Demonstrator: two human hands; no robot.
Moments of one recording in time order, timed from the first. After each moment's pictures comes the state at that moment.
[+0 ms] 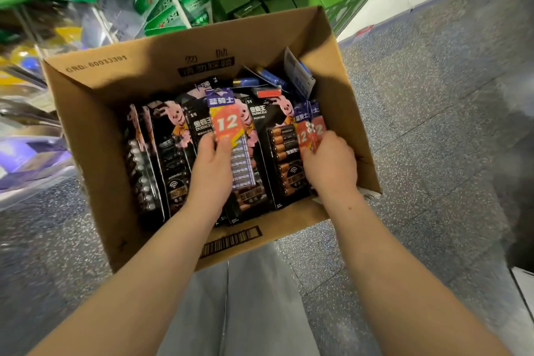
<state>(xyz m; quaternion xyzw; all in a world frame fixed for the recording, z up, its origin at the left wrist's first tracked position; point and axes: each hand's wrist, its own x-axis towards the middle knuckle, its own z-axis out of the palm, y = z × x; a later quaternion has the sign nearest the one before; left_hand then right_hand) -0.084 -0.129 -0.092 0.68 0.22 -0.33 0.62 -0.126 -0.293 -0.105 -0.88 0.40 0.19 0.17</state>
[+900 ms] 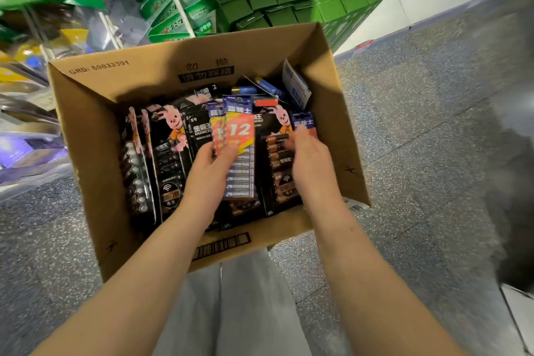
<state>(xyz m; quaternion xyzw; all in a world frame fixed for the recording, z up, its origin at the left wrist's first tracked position) -0.087 -0.129 -0.101 0.65 0.22 -0.35 0.64 -0.112 -0.271 -0.062 -0.74 0.43 0.12 0.51</state>
